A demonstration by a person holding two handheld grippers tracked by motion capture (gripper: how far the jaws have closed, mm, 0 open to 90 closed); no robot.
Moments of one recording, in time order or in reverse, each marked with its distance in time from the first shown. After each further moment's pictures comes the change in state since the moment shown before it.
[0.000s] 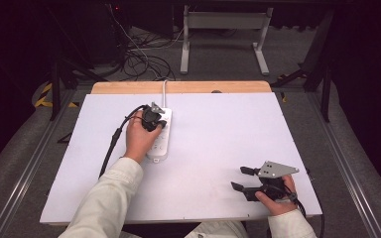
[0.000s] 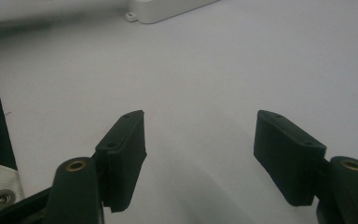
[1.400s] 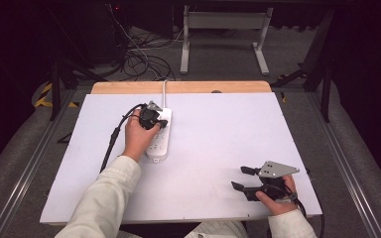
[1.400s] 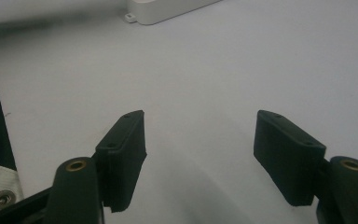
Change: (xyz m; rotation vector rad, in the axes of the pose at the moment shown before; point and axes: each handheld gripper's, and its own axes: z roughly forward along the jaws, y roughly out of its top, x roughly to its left) left arm 0.010 -0.001 0.000 -0.036 -0.096 -0.046; right arm -0.001 0.000 -0.001 -0.003 0.000 0.002
